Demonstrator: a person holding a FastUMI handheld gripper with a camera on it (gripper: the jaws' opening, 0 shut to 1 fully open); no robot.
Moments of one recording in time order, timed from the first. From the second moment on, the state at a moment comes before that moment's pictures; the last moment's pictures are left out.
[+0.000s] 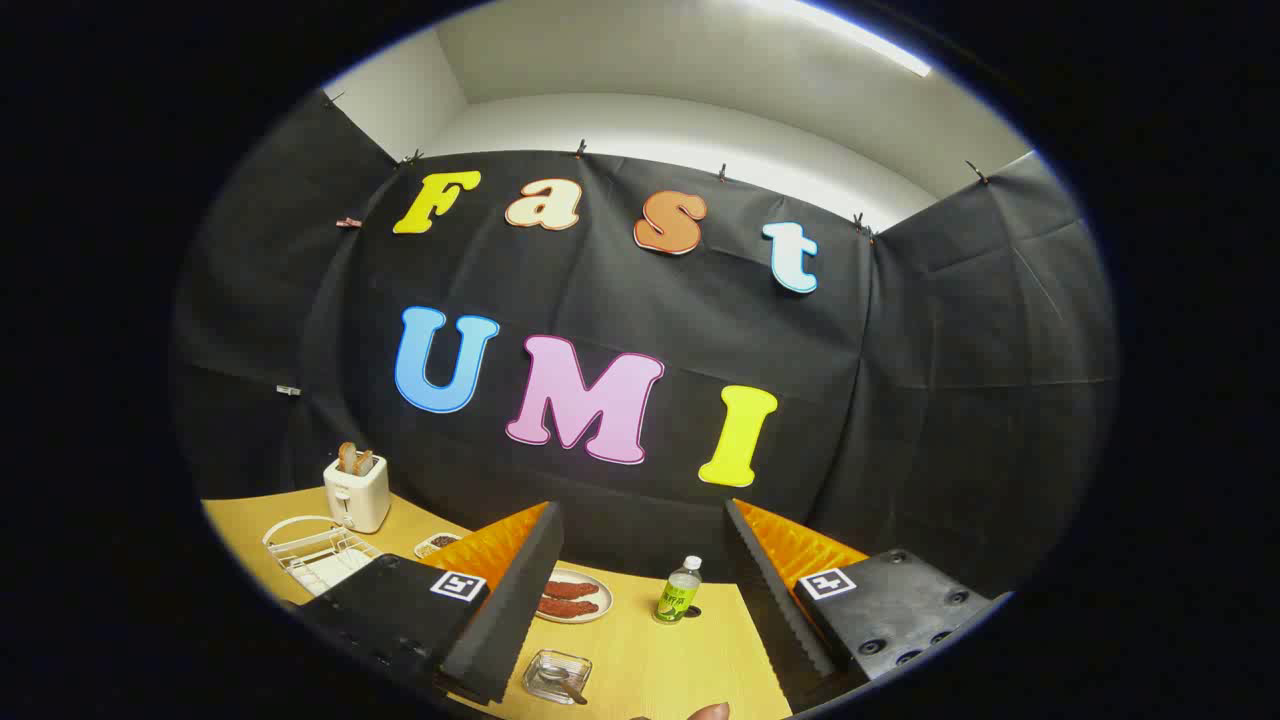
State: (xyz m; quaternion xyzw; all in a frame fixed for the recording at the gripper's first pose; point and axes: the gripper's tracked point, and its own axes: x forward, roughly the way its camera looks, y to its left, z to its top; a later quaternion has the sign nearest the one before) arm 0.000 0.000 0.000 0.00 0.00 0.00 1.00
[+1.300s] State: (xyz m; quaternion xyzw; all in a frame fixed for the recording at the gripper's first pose) arm -0.005 0.029 -0.006 0.02 0.03 0.02 1.00
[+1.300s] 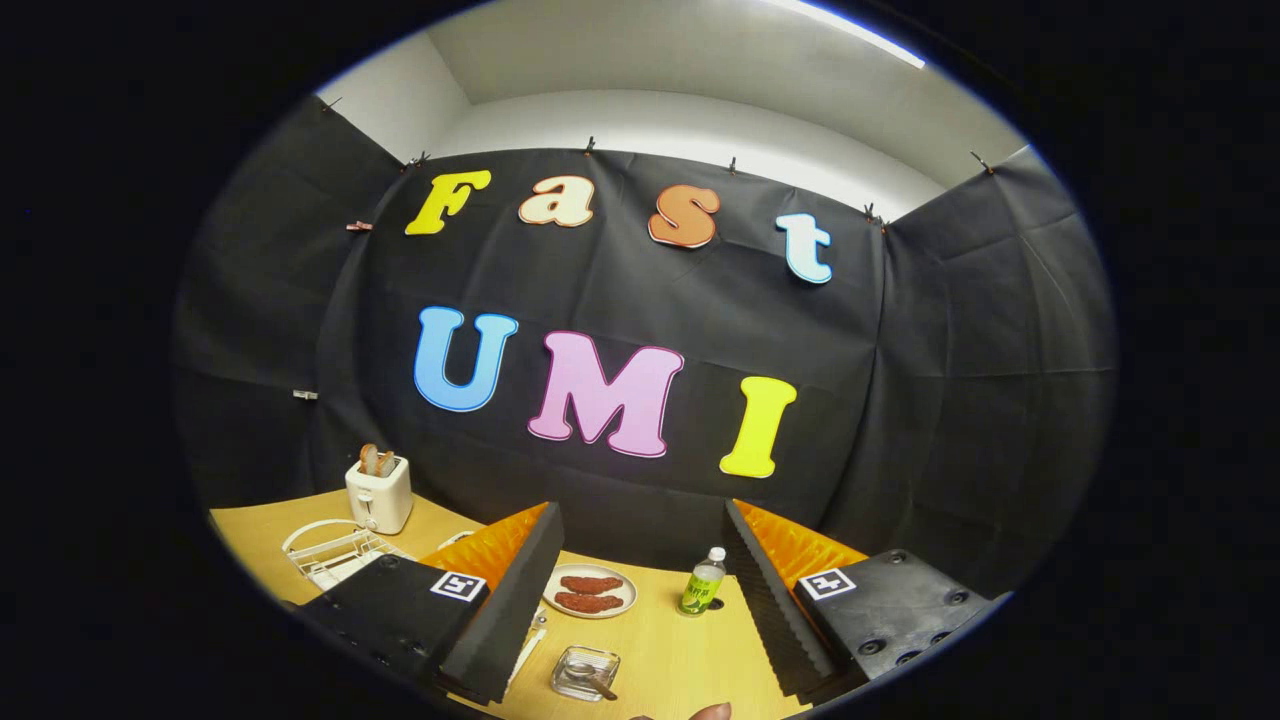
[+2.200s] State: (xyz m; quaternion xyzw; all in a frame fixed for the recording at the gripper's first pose) arm 0.041 0.185 -0.166 0.14 0.40 0.10 0.90
